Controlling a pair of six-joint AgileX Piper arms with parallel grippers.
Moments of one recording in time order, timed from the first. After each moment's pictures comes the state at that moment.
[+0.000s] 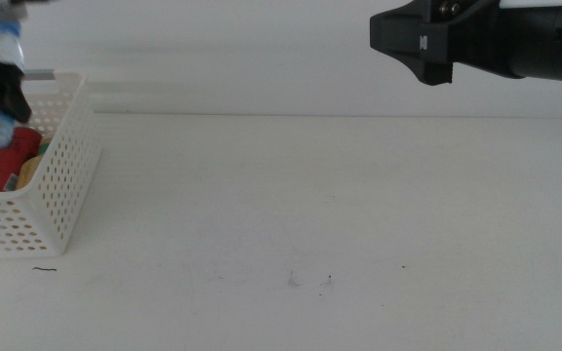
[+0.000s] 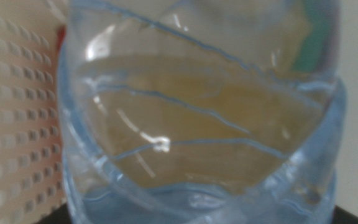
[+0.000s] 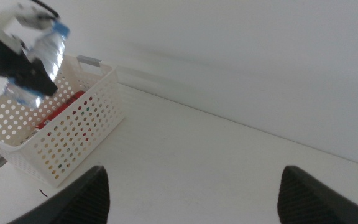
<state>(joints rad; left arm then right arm) 0.29 2.01 -1.90 -0.25 1.24 0.42 0.61 1.18 -1.20 0.02 0.46 0.11</state>
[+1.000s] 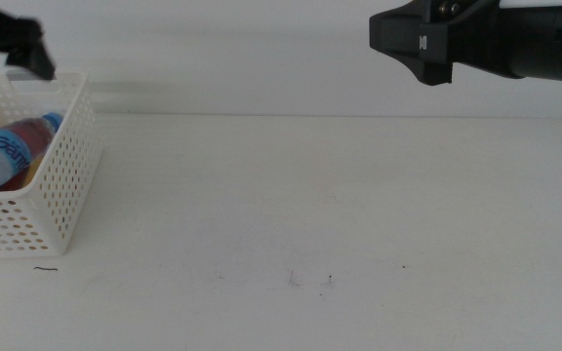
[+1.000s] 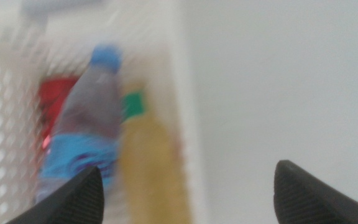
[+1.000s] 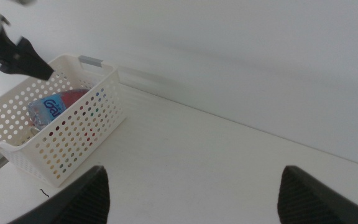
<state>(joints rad) 0.15 1.75 -1.76 -0.19 1.14 0.34 0.61 1.18 -1.20 0.02 0.46 0.11</state>
